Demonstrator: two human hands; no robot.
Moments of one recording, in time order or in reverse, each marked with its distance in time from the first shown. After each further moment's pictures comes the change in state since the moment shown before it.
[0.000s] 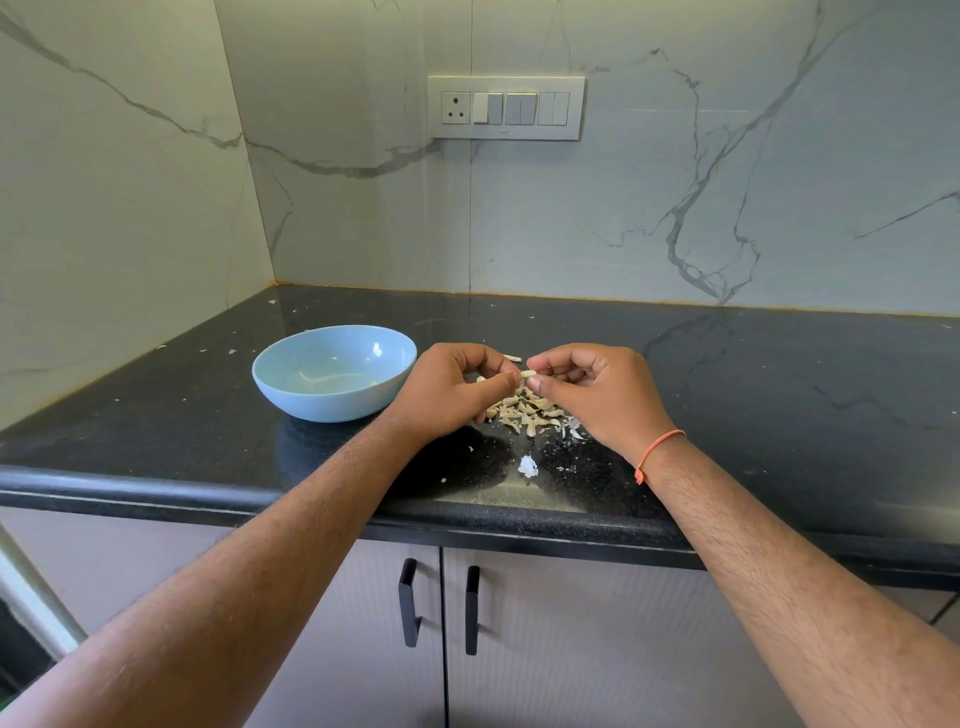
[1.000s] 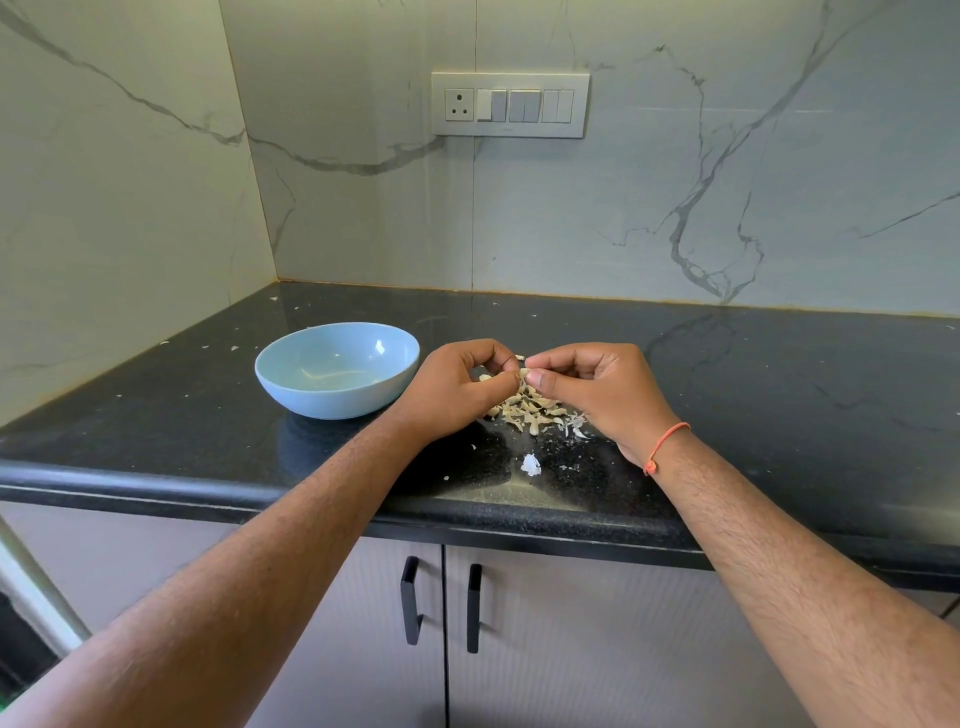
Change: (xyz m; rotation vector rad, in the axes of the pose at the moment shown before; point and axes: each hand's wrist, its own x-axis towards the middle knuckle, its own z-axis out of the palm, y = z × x) left_hand 0.002 -0.001 -0.001 0.089 -0.029 0.058; right_hand -0.001 -0.005 0.000 0.268 -0.078 0.063
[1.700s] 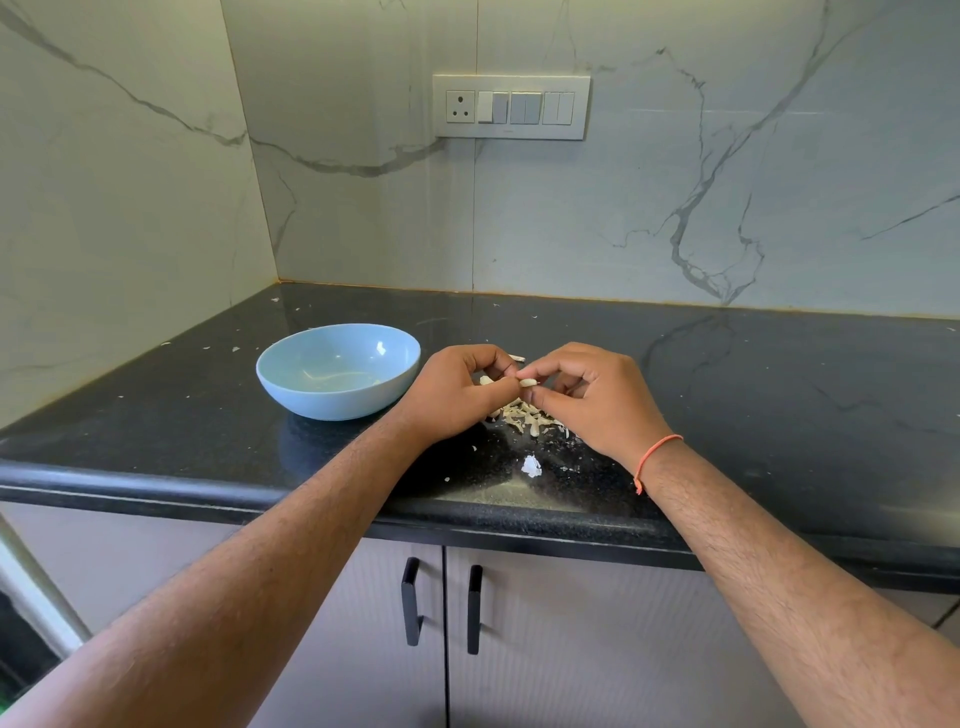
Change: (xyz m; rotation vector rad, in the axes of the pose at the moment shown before) left_hand 0.002 -0.003 0.001 0.012 -0.021 -0.018; right_hand 0.000 0.009 0.003 -0.416 0.001 -0.216
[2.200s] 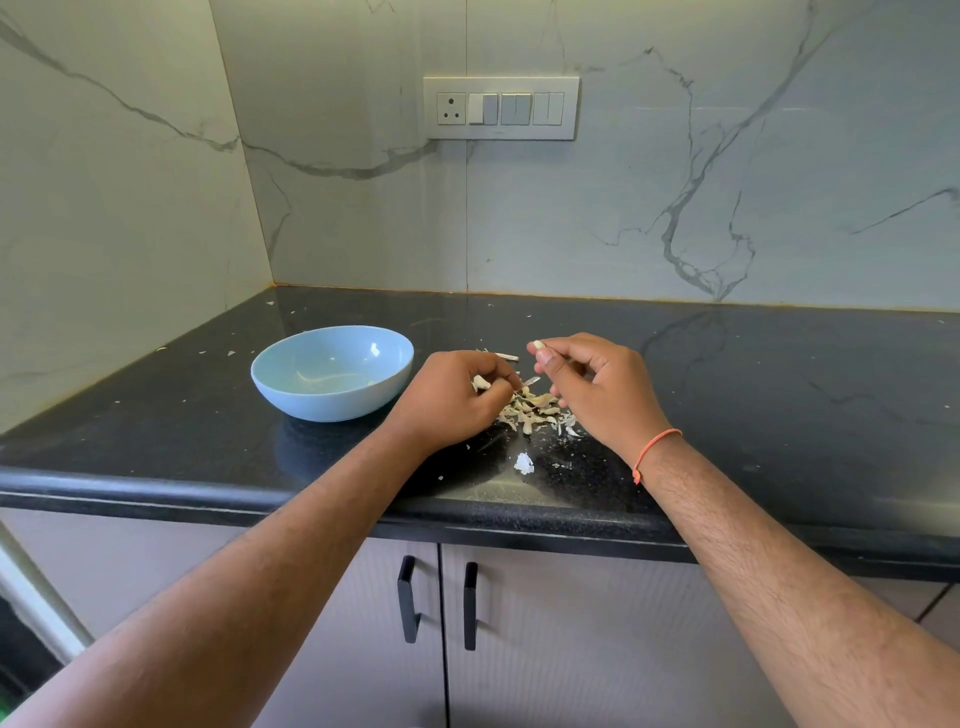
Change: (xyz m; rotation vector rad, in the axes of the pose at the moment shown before) left_hand -0.008 0.010 0.008 0.245 0.062 0.072; right_hand 0.001 0.006 -0.004 0.060 0.154 0.062
